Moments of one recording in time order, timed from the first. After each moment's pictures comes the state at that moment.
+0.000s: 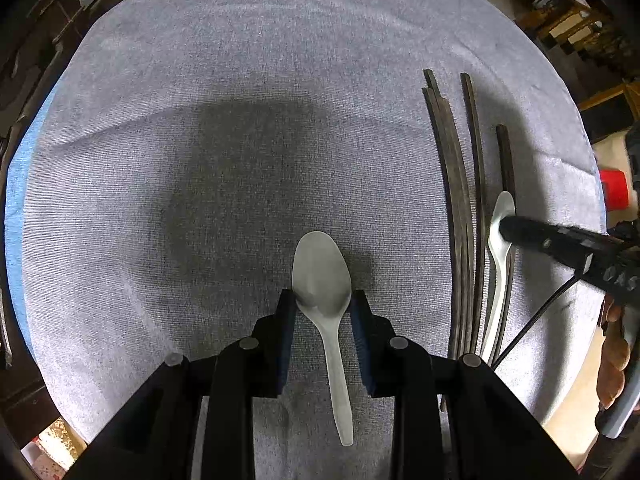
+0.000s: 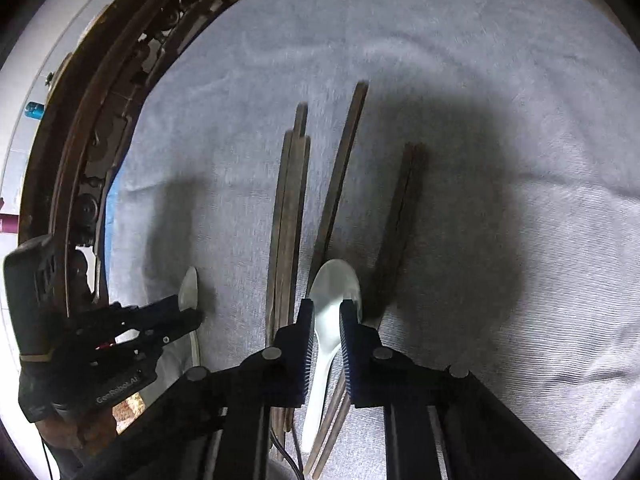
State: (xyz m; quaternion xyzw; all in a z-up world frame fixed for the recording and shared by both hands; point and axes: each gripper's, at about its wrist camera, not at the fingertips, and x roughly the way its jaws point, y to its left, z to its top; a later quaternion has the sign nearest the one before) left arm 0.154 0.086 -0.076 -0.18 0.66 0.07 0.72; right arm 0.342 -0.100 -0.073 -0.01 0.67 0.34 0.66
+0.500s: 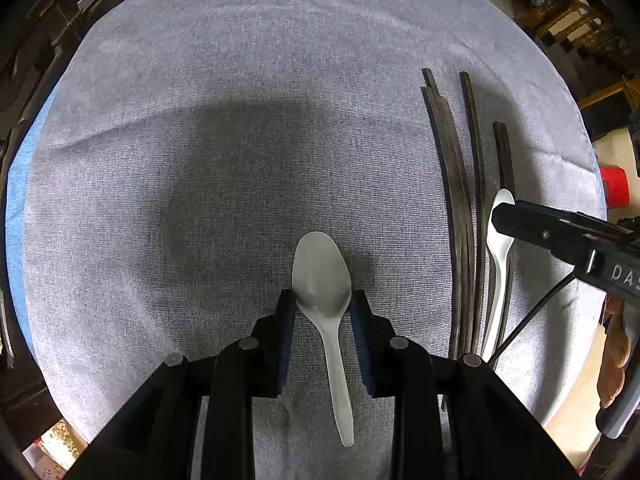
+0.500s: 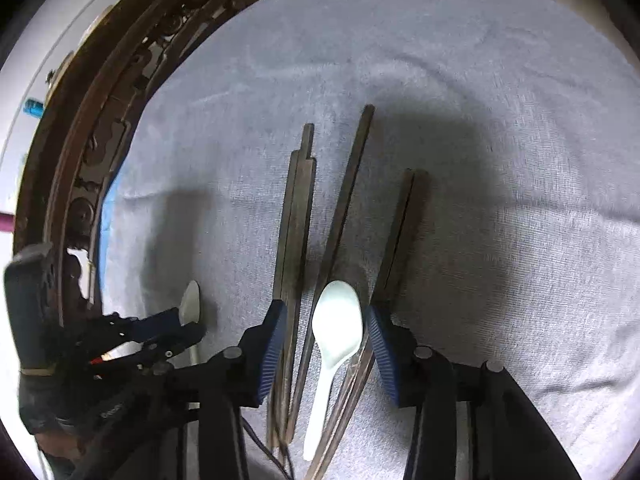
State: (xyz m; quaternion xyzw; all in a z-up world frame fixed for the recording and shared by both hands) left arm 0.159 0.082 -0.075 -0.17 0.67 0.07 0.72; right arm 0.337 -0.085 -0.070 -0.04 0.66 0.32 0.68
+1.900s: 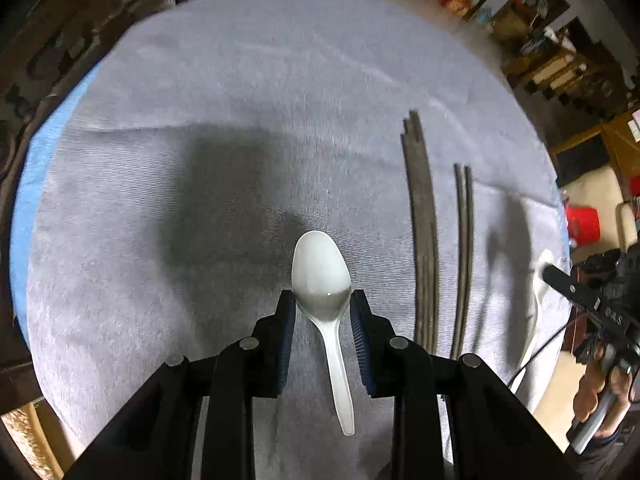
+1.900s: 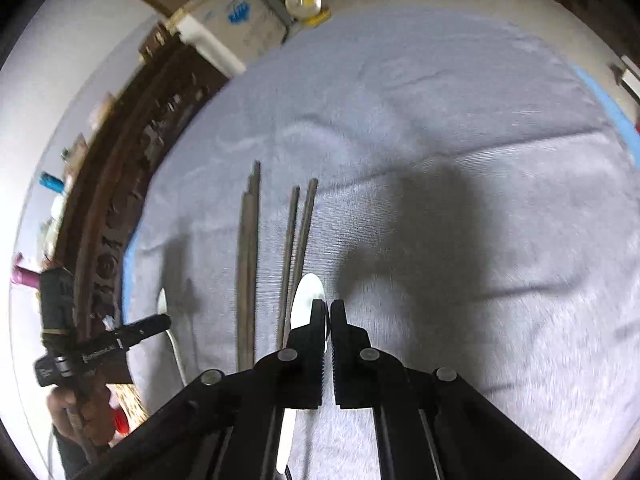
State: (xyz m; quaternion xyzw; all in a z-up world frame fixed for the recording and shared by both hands) left arm 0.108 0.101 -0.040 -0.23 0.58 0.07 0.78; right arm 0.299 -0.234 -0.016 0.10 0.59 0.28 0.75
